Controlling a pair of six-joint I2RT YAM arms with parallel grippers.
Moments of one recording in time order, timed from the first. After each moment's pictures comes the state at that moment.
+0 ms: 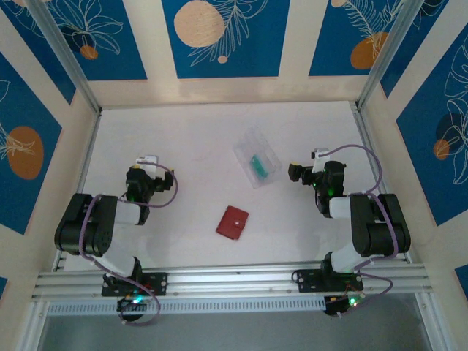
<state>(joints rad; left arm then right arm) -0.09 1.58 0.37 0.82 -0.03 0.07 0.00 1.52 0.41 0.71 -0.20 0.07</state>
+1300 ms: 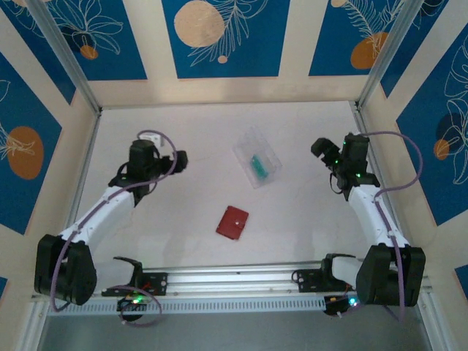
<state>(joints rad) -0.30 1.23 0.81 -0.18 0.05 -0.33 -0.06 1.16 0.81 -0.32 -0.07 0.63</state>
